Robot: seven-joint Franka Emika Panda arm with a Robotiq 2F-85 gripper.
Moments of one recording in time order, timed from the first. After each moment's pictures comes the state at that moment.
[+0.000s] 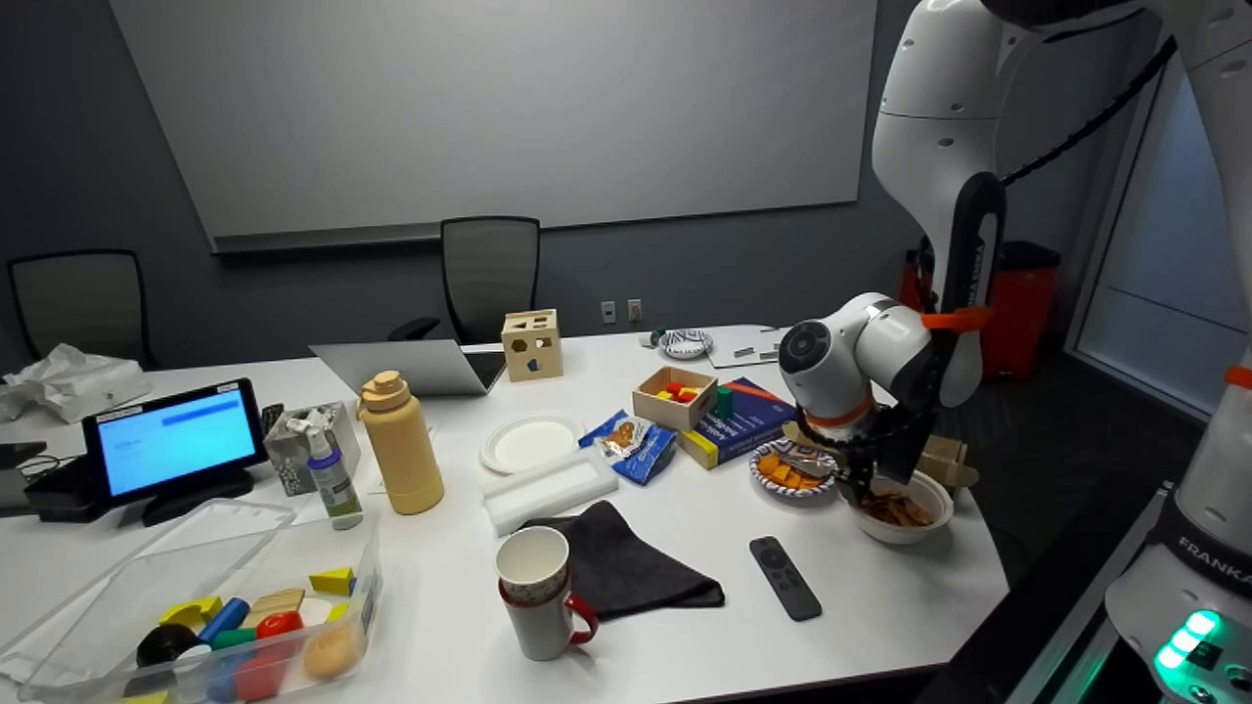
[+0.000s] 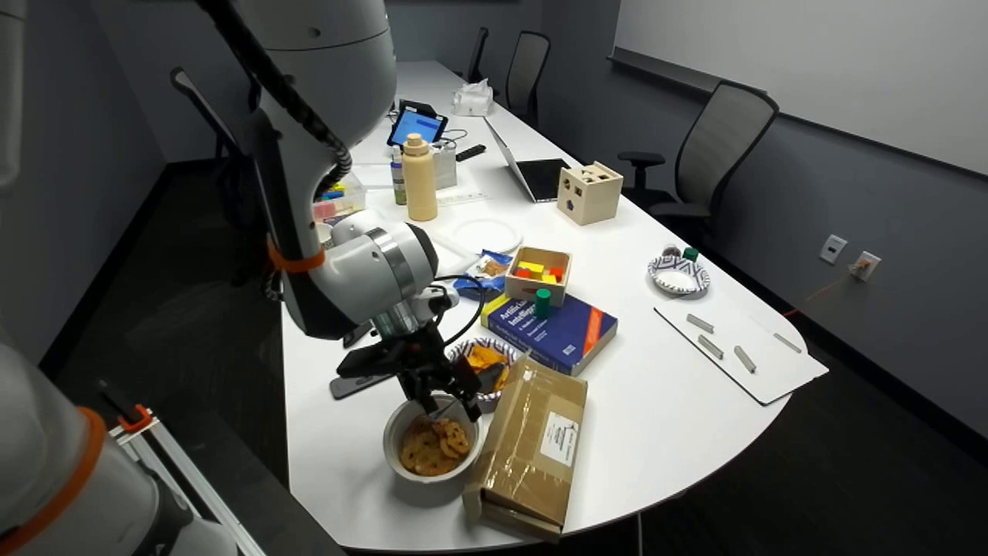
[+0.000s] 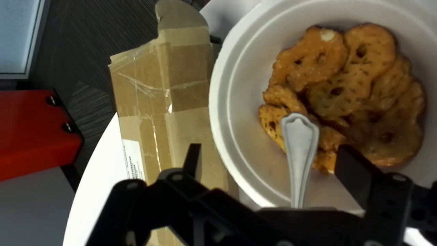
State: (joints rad) arm 0.01 0.46 0.02 -2.54 -1.31 2.51 1.14
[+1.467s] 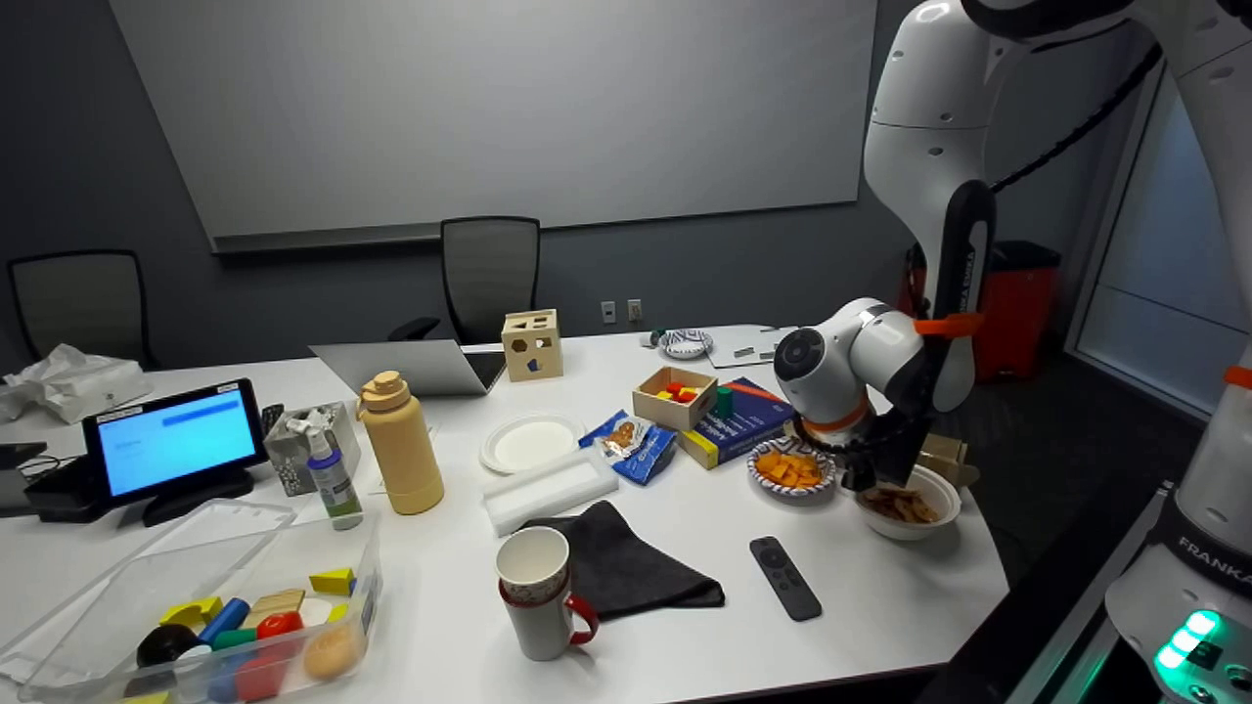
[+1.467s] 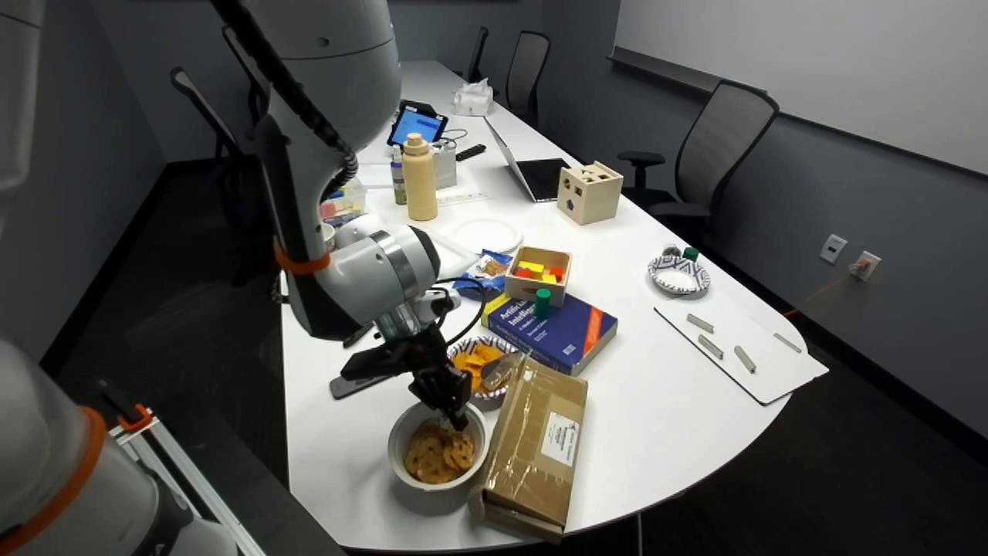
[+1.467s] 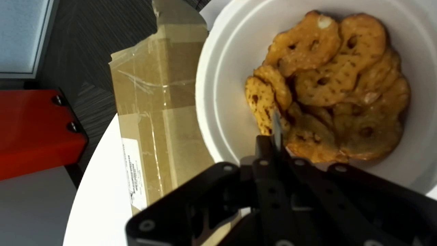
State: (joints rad) arm 0.03 0.49 0.01 -2.51 -1.31 2.49 1.14
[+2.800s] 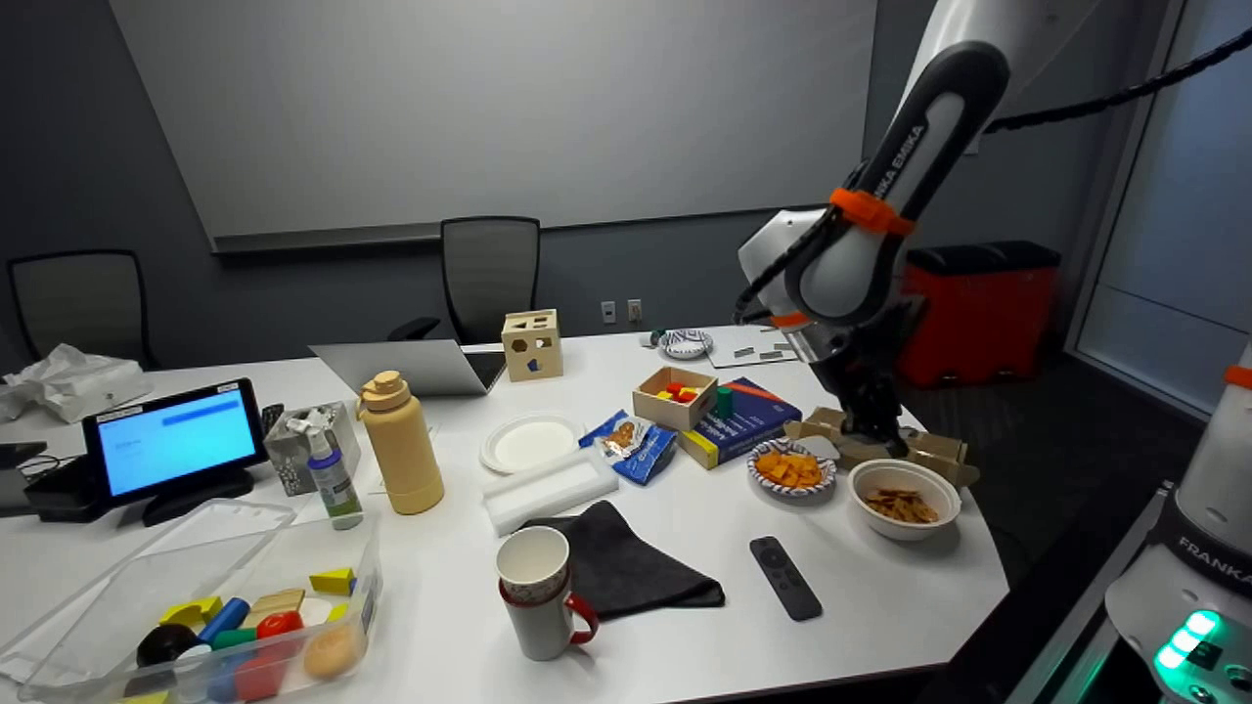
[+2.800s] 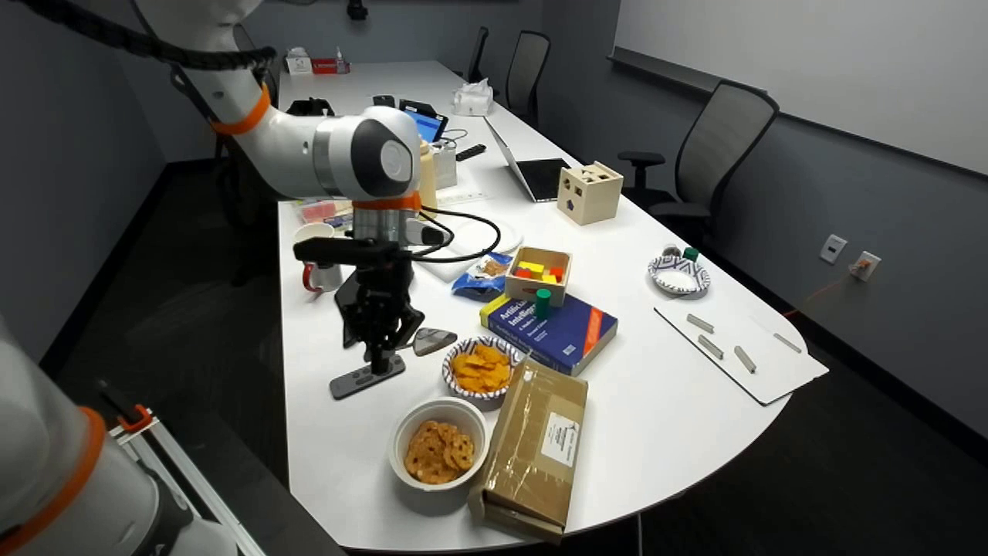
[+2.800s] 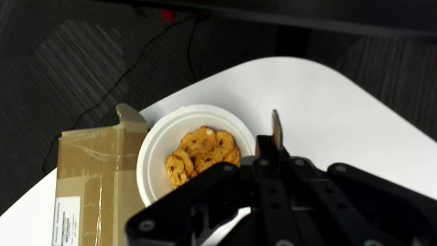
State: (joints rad) arm 0.03 0.09 0.16 -2.58 -0.27 2.11 0.17
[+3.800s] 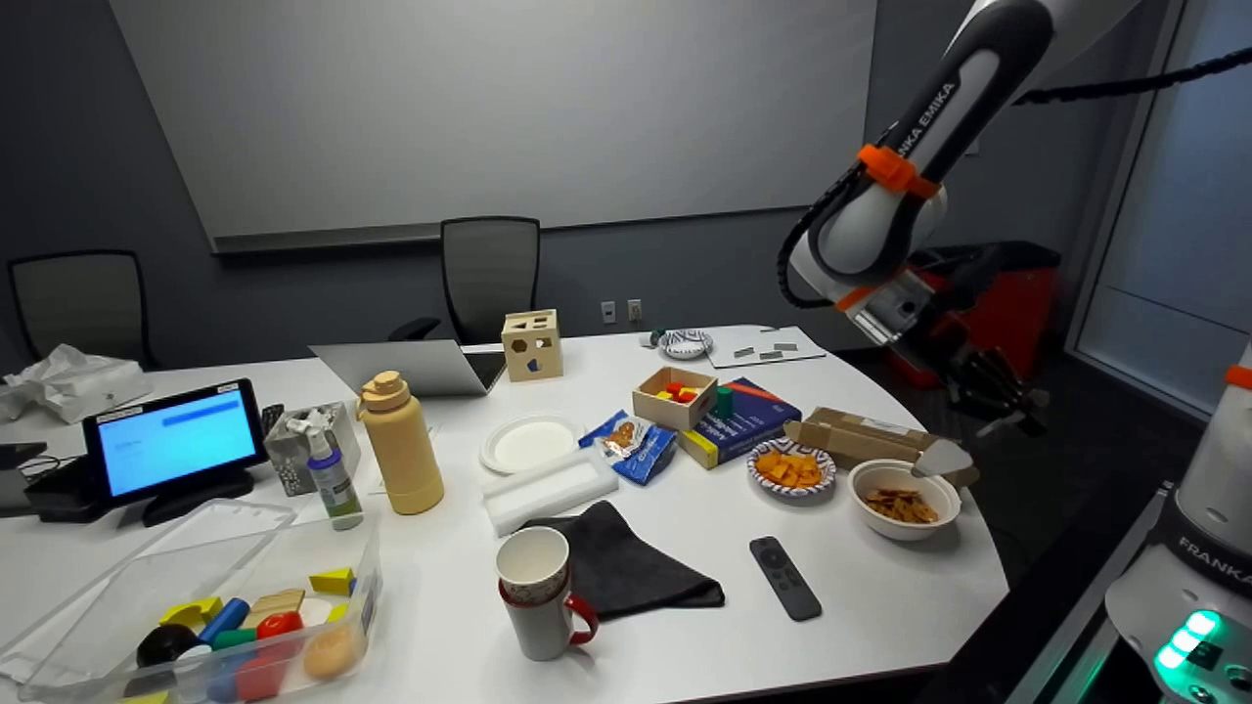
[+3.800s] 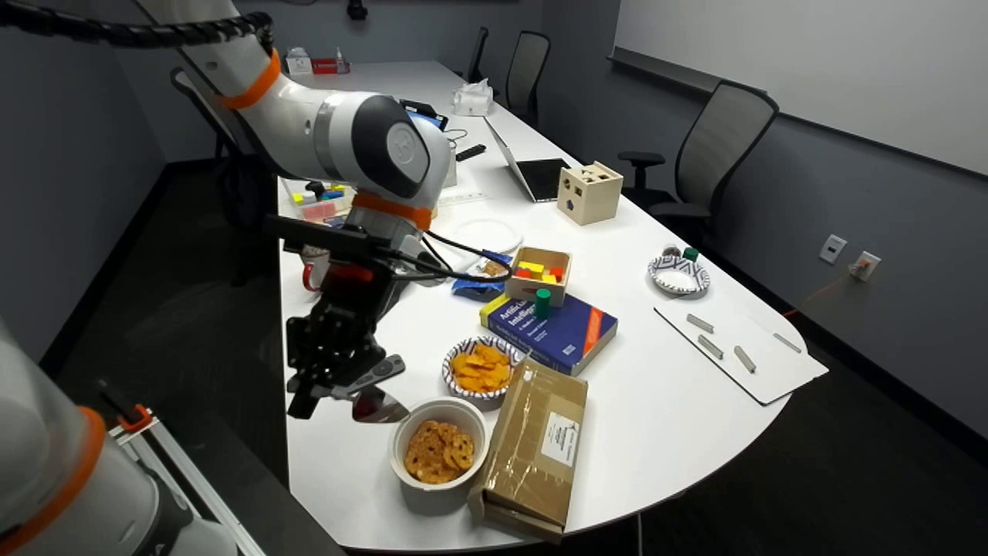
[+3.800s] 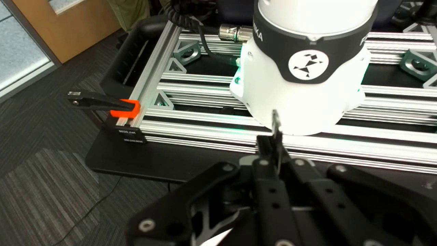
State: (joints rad) arm 0.03 -0.03 0.03 -2.63 -0.18 1.65 0.02
